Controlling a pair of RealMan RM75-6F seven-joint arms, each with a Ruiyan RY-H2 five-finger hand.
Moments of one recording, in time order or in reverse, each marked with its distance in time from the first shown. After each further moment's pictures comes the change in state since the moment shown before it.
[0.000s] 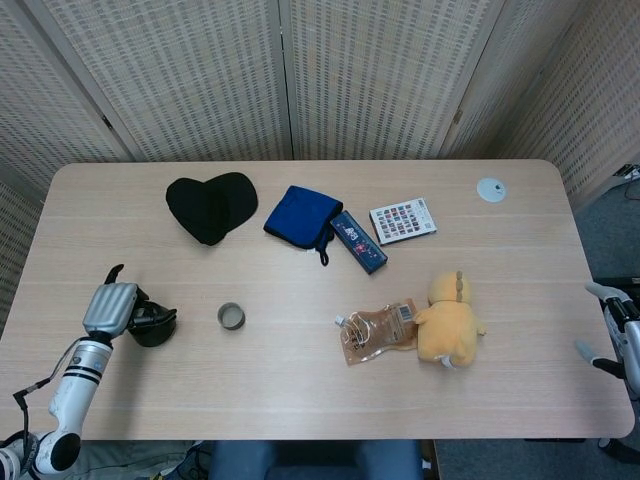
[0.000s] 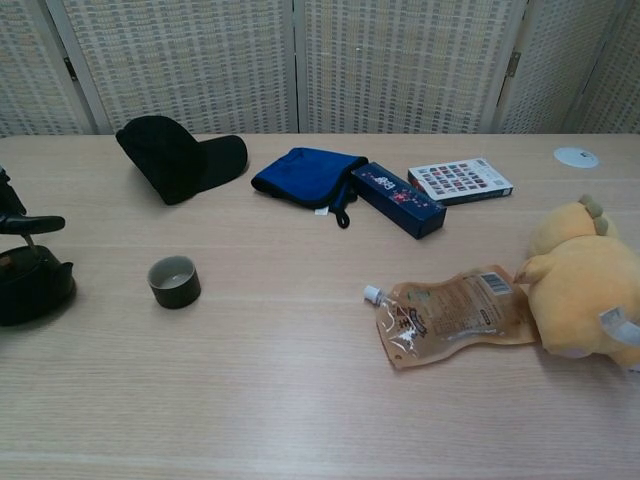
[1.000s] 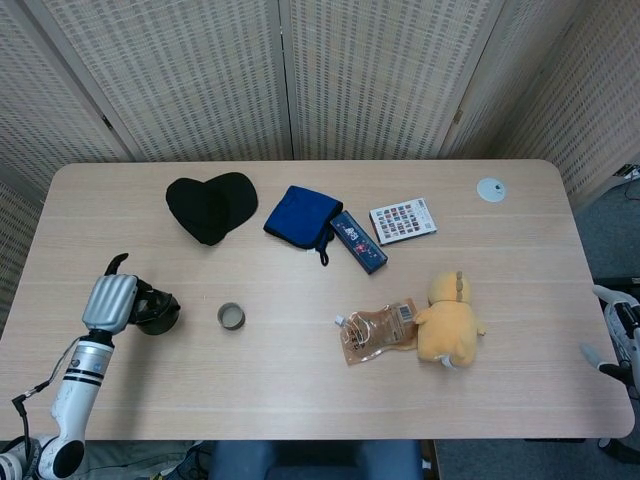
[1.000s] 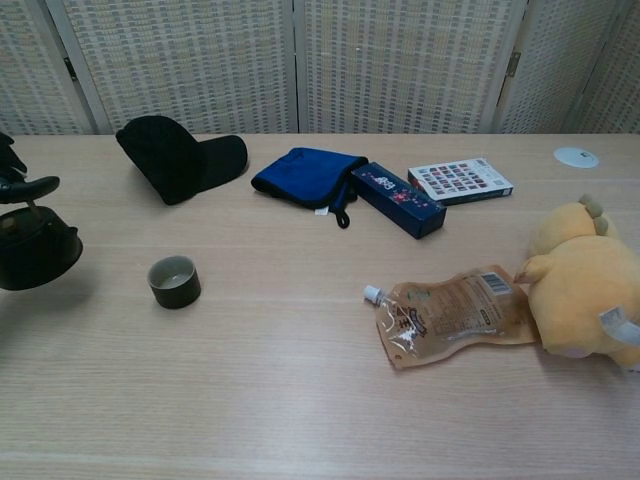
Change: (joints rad) left arm 0.027 -0.011 -0.029 -0.036 0.124 0.143 -0.051; right arm -0.024 0.007 -0.006 -0.001 -0.007 0.035 0.014
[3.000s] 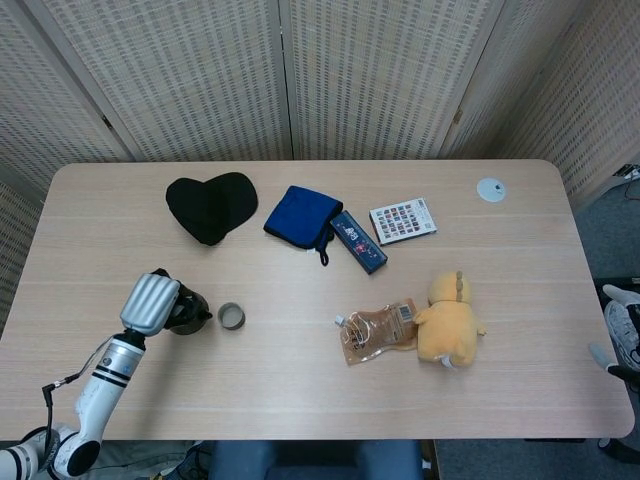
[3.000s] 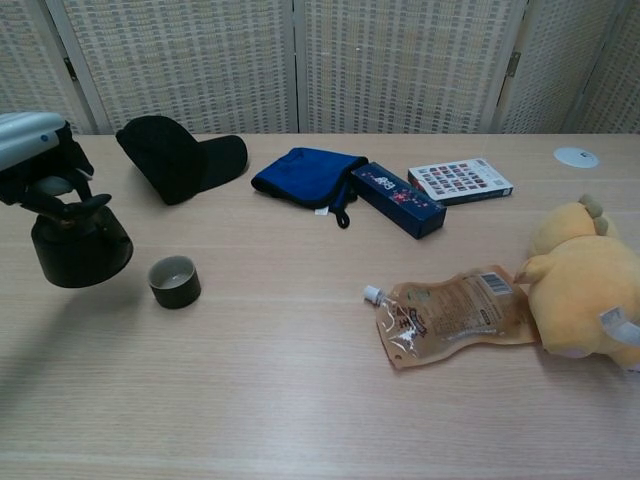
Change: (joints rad) left arm -0.069 -0.027 0.024 -0.044 0.129 -0.013 0.071; right arm -0.022 0.010 0.014 -0.008 -0.007 0.046 0.000
